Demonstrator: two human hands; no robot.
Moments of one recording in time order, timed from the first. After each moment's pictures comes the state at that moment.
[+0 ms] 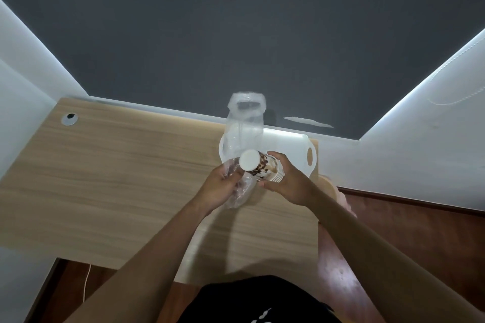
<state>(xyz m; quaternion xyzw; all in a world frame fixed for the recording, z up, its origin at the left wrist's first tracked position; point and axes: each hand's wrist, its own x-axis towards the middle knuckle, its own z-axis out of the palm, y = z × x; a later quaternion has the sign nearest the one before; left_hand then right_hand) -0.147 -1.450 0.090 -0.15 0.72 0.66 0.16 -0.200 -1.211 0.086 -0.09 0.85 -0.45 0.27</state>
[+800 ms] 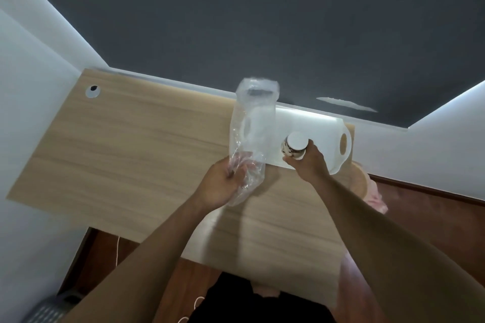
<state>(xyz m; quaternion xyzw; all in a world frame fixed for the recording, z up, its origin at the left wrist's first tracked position) -0.132 -1.482 0.080 -0.16 0.80 0.56 0.15 -0.253 -1.239 0.006 0.09 0.89 -0.39 0.23</state>
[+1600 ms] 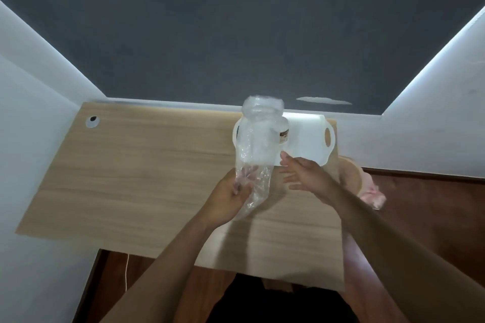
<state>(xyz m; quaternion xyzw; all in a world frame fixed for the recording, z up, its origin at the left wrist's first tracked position) -0.088 -1.459 0.098 -0.07 0.80 0.57 0.17 -0.179 -1.211 0.064 0.12 0.74 -0.57 0.35</state>
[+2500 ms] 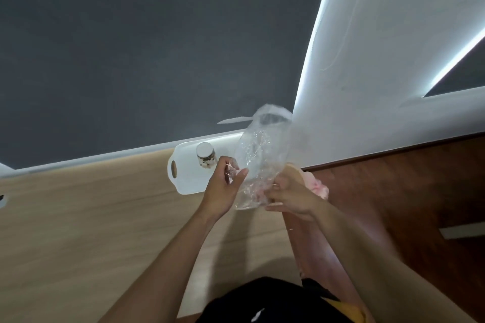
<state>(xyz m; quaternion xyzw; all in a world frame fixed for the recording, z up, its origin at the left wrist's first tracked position) -0.149 -1.308 0.109 0.02 0.81 0.58 0.12 -0.111 -1.086 0.098 0.18 0.64 -0.69 0.29</state>
